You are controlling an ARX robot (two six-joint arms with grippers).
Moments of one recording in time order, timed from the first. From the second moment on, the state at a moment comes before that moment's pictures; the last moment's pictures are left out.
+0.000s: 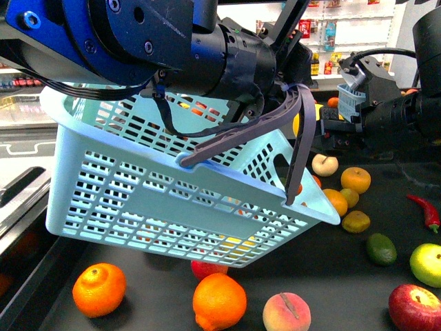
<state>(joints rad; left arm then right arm) -0.52 2.00 1.44 0.33 0.38 -1.02 0.09 1.96 1.23 0.26 -0.33 0.07</state>
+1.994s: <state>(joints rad) -0.52 2.00 1.44 0.33 0.39 -1.03 0.04 0.01 0.02 0.00 0.01 -0.01</state>
